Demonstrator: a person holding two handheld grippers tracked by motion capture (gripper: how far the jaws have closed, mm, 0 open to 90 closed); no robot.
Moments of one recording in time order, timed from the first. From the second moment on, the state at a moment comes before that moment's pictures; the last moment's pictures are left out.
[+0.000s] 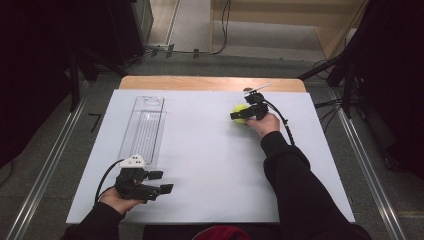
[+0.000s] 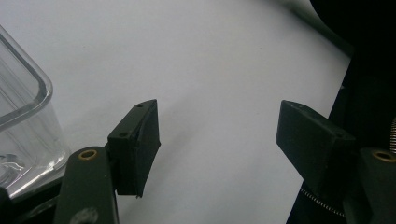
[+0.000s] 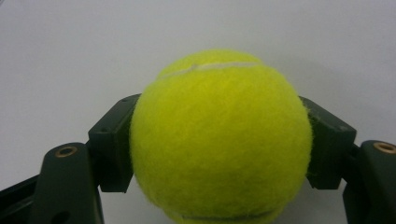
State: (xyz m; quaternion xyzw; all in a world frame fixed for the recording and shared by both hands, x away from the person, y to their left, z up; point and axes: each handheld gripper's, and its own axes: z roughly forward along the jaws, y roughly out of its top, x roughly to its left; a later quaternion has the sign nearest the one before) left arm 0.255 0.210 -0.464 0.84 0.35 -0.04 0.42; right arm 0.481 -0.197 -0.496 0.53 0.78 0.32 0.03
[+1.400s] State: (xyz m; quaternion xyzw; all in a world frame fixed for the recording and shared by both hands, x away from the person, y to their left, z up) left arm 0.256 0.209 -0.464 0.84 0.35 -0.03 0.41; right arm 0.445 -0.195 -0.463 0.49 0.79 0.36 0.03
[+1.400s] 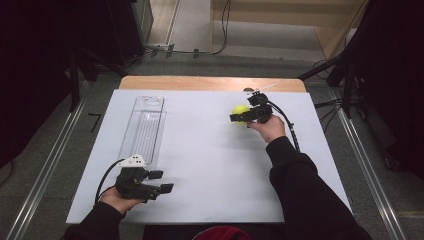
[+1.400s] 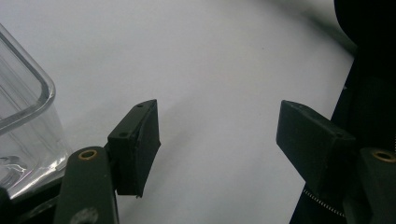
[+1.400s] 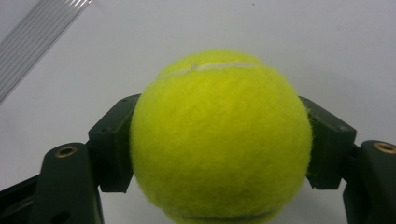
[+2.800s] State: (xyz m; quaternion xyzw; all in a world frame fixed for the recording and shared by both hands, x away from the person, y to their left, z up) left arm 0.256 0.211 -0.461 0.84 0.35 -0.02 0.42; right arm 0.416 -0.160 -0.455 0.44 0.82 0.37 0.01
